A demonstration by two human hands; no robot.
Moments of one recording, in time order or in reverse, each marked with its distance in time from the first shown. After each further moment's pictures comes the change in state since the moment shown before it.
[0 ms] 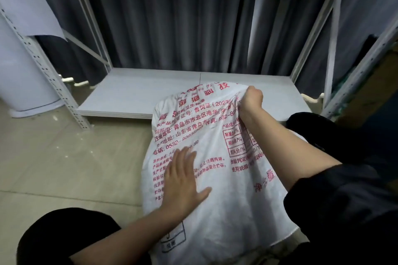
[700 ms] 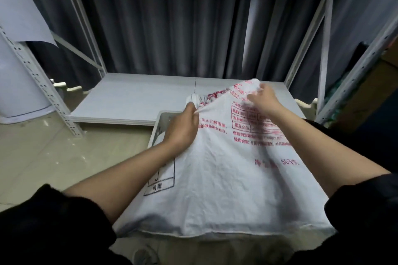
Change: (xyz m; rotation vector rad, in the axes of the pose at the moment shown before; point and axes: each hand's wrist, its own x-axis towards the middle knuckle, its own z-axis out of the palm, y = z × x) left_hand 0.126 0.031 -0.100 -0.368 0.194 -0.022; right_hand 0.033 -0.040 -0.053 -0.853 -0.193 -0.287
